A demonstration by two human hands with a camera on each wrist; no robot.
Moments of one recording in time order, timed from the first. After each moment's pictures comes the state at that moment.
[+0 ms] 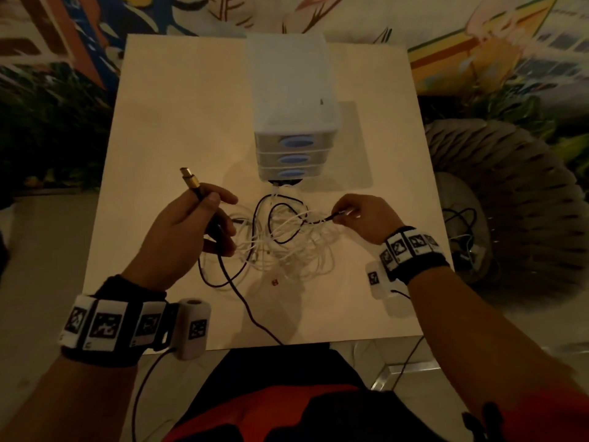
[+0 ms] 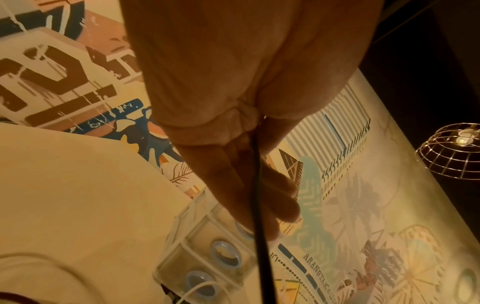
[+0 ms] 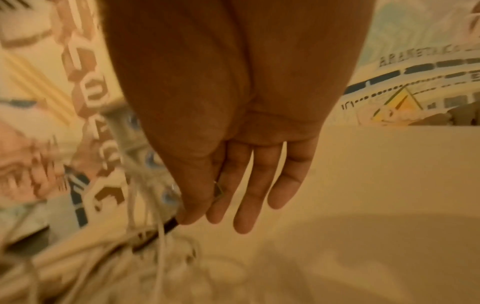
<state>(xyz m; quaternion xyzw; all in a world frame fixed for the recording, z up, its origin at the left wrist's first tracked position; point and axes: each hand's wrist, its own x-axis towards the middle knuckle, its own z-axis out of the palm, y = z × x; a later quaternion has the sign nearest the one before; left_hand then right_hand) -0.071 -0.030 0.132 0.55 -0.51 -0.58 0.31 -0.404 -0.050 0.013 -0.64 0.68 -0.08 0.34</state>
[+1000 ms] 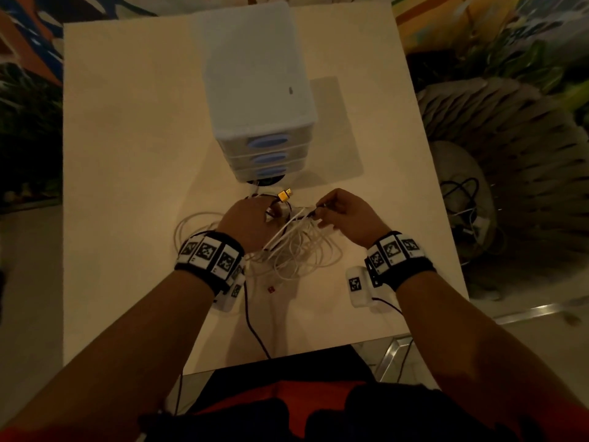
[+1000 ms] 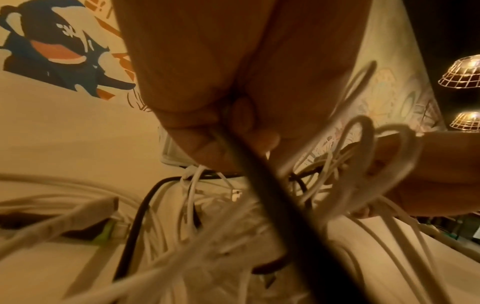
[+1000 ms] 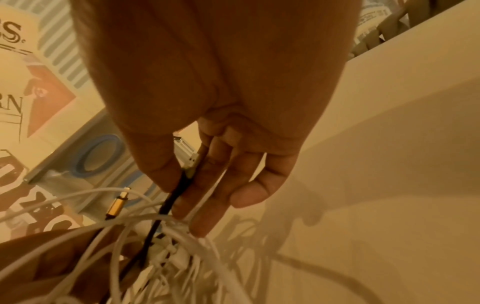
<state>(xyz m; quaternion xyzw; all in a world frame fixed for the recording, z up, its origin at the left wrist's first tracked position) -0.172 -0.109 0.004 0.52 -0.79 -0.33 0.01 -0.396 -0.053 -0.021 -0.44 0.65 -0.28 0.55</state>
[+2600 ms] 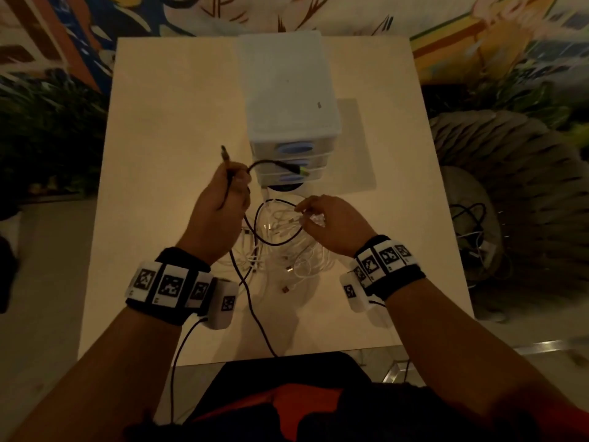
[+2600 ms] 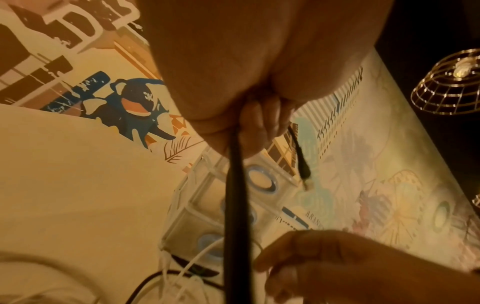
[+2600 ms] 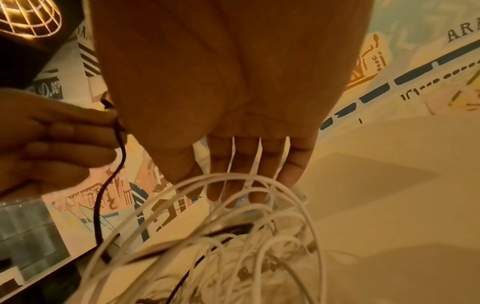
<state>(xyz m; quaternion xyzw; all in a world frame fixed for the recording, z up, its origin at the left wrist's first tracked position) -0.117 -0.085 0.080 0.51 -0.57 -0.51 0.39 -0.344 -0.061 0.008 -0.69 0.61 -0.16 0.35</state>
